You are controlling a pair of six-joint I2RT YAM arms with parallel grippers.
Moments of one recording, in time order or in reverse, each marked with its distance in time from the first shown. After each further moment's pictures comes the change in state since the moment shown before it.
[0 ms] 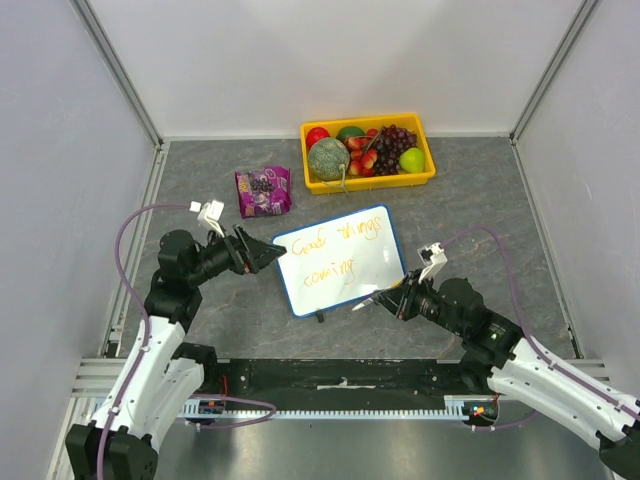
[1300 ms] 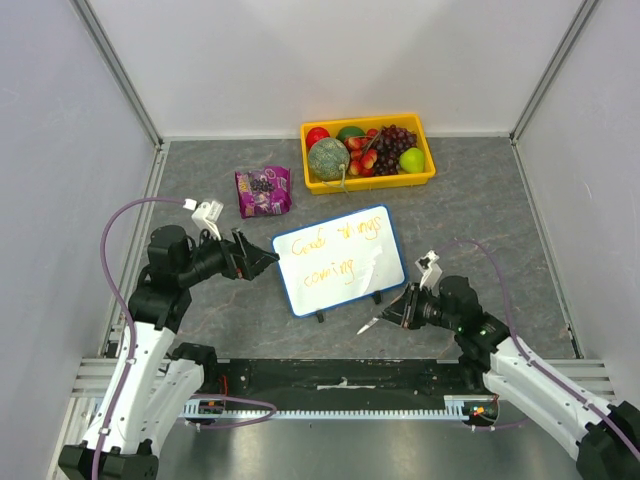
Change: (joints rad) left arm 0.000 -0.029 0.209 -0.405 -0.059 0.248; right arm -0.241 0.076 -0.193 0.070 -0.383 0.109
